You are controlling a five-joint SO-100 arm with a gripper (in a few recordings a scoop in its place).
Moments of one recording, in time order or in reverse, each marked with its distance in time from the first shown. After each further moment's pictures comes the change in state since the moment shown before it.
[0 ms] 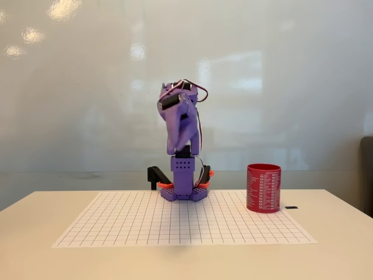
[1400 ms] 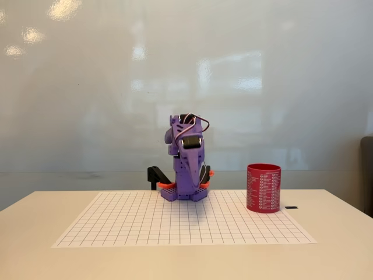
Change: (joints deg) arm -12.9 54.8 50.8 22.4 -15.0
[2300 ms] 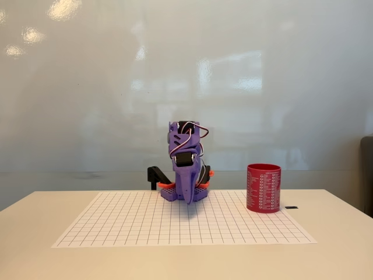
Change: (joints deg) arm 4.0 0.1 1.0 8.0 6.5
